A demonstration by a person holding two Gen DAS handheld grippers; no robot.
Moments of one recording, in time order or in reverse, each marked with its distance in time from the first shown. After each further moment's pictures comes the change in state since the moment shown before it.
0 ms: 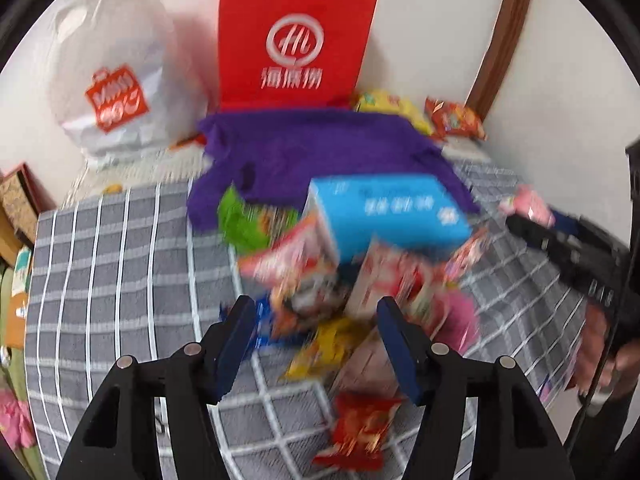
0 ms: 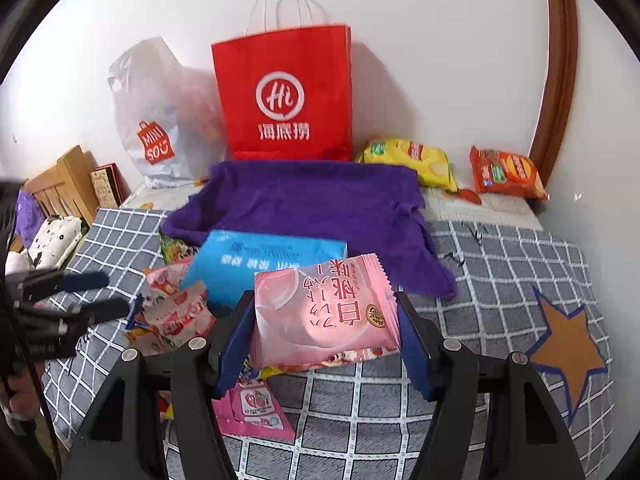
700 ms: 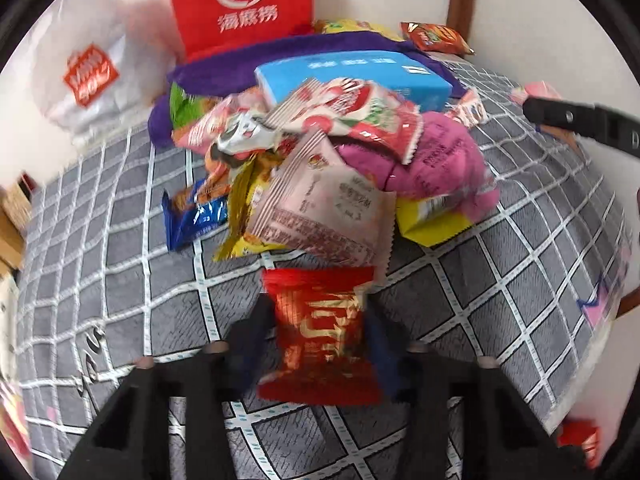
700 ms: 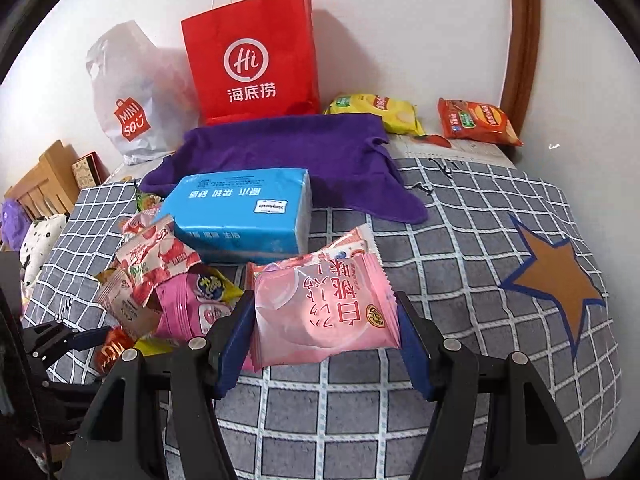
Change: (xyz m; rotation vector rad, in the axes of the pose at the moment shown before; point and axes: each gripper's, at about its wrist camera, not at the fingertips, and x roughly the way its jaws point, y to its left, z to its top) left arm 0.032 -0.052 -0.086 0.185 0.079 0.105; right arm -0.010 -0.022 -0.055 0.071 0.067 -0.063
